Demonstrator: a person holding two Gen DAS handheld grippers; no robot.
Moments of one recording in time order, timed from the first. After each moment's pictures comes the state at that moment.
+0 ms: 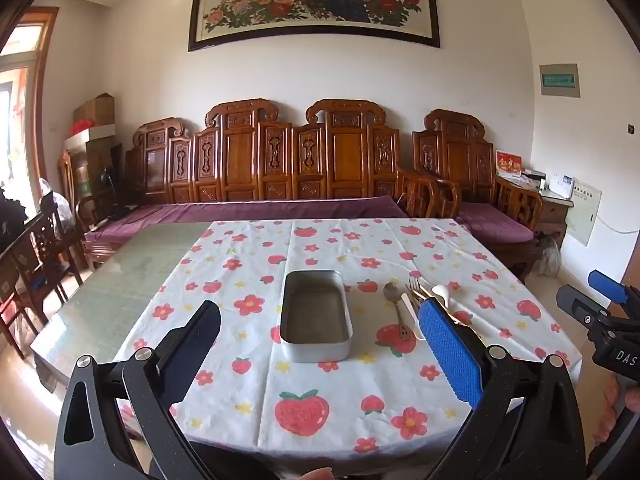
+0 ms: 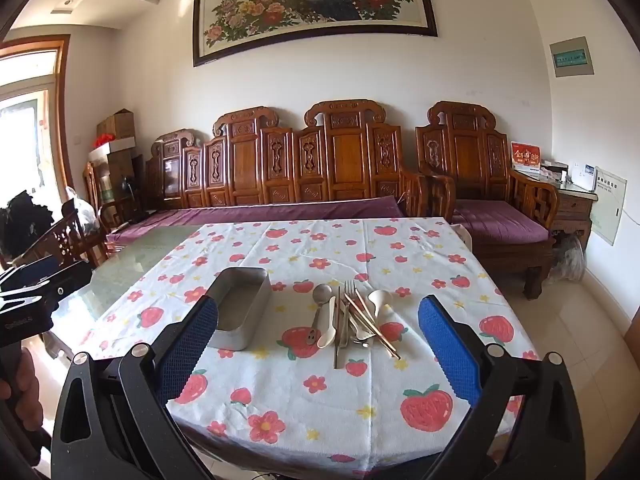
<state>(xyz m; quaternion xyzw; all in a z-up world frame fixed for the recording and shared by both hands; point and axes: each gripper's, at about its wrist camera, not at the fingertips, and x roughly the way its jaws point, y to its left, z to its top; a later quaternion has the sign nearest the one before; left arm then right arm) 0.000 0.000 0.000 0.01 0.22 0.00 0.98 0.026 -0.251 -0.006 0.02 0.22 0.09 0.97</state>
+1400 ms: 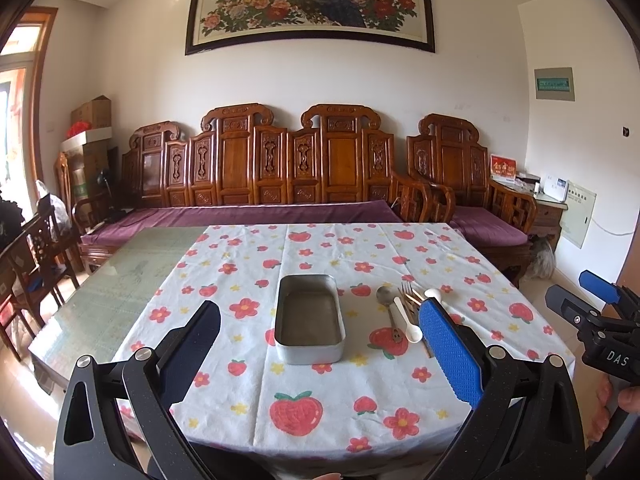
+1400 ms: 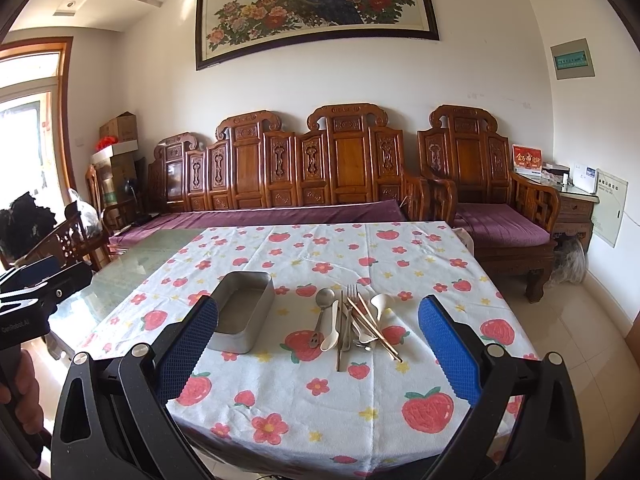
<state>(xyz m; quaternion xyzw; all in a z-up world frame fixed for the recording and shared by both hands) 0.000 -0.009 0.004 0.00 0.21 0.00 0.98 0.025 -0.251 -0.003 0.02 0.21 0.09 0.97</state>
